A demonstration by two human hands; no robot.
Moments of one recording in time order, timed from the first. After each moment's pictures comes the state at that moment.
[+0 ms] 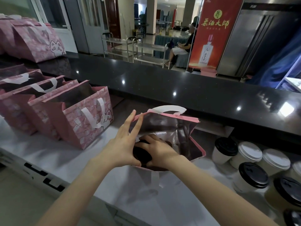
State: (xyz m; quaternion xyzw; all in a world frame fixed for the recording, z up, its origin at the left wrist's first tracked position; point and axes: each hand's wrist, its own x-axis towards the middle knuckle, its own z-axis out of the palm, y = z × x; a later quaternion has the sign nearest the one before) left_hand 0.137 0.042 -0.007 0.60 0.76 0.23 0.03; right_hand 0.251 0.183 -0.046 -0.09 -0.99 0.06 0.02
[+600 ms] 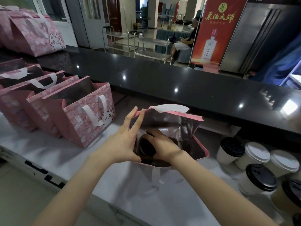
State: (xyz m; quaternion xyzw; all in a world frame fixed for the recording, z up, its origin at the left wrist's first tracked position) left_hand 0.120 0.044 0.005 0.60 0.77 0.22 0.07; right_hand 0.230 0.203 -0.055 -0.12 -0.99 0.07 0.04
